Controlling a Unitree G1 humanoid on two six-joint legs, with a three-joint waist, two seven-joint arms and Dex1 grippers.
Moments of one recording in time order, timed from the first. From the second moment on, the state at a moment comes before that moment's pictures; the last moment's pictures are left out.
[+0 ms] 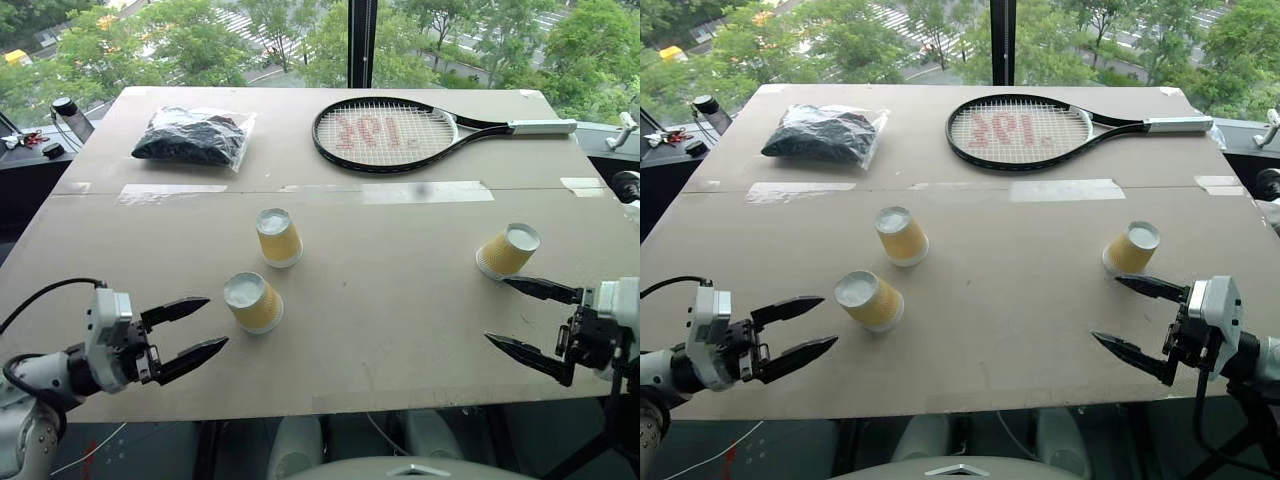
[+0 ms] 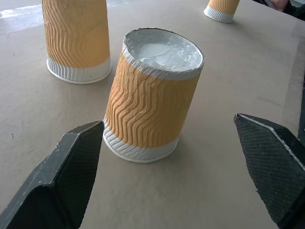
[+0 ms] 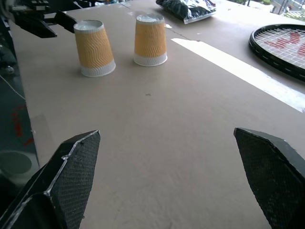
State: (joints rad) left arm 0.32 0.76 0.50 -0.14 -0.64 0.21 -1.30; right arm 0.36 -0.75 -0.40 -0.58 0.71 0.27 1.10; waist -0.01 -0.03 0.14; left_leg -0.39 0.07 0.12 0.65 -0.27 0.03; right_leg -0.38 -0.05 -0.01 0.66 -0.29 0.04
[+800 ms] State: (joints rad) left arm 0.10 0.68 0.29 0.00 -0.54 0.10 -1.25; right arm 0.47 -0.71 -0.35 -0.62 0.68 0.13 1.19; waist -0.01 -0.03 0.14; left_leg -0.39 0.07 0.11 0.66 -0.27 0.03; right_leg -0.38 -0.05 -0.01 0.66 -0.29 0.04
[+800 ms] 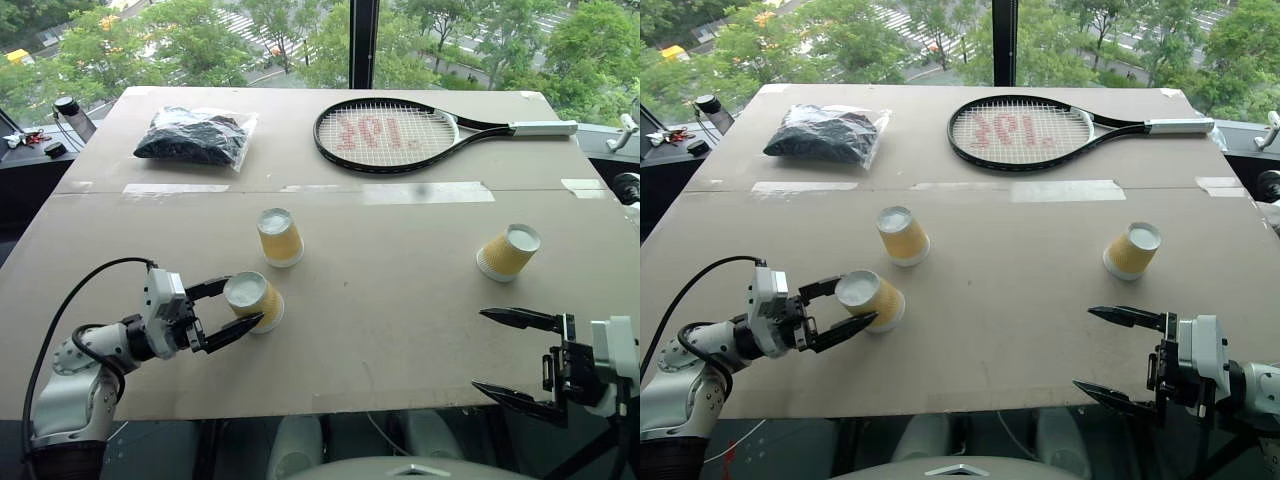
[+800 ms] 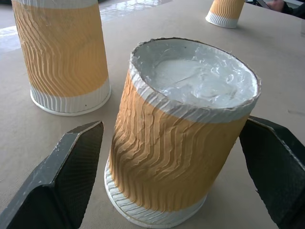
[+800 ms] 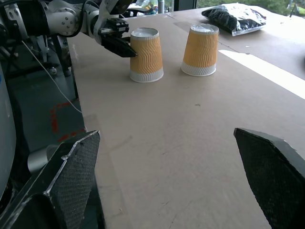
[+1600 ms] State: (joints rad) left arm -0.27 0.49 -0.07 -0.29 -0.47 0.54 -0.82; right arm 0.57 -0.66 -0.44 -0.69 0.68 0.15 1.06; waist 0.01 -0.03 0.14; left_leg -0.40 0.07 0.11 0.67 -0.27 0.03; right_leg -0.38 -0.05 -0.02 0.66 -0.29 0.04
